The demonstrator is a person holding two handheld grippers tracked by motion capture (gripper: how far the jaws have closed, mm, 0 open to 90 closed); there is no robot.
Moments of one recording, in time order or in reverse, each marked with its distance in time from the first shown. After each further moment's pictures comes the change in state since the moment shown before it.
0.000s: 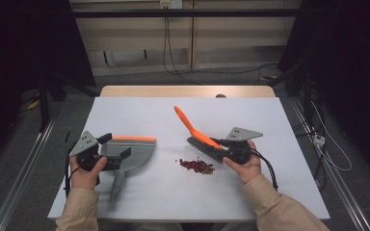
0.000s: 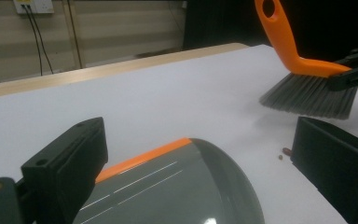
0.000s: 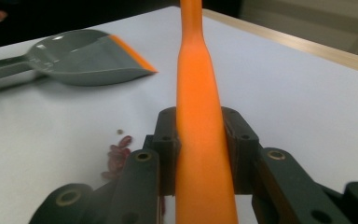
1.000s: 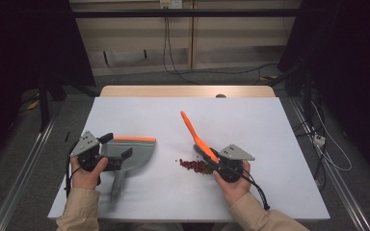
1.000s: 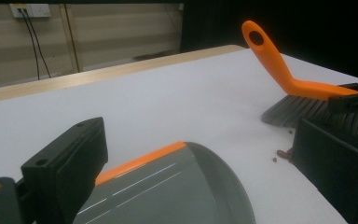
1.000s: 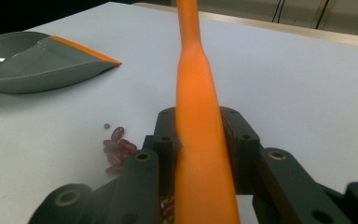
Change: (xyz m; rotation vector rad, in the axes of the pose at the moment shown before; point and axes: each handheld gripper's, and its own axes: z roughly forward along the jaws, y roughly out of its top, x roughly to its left) left arm -0.005 0.003 0.000 -0.008 -0.010 0.012; right arm 0.058 -0.020 0.006 -0.004 -0.281 0.117
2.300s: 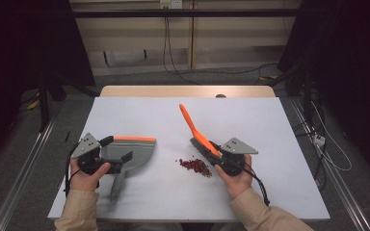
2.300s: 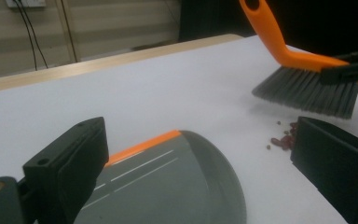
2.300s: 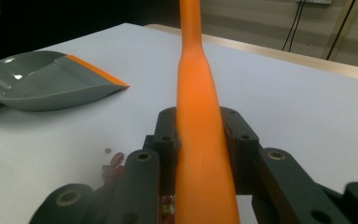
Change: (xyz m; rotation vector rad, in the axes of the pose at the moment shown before) left arm -0.008 -0.001 -0.006 0.057 -0.001 0.005; right arm -0.016 0.015 0.001 -0.073 0.066 -0.047
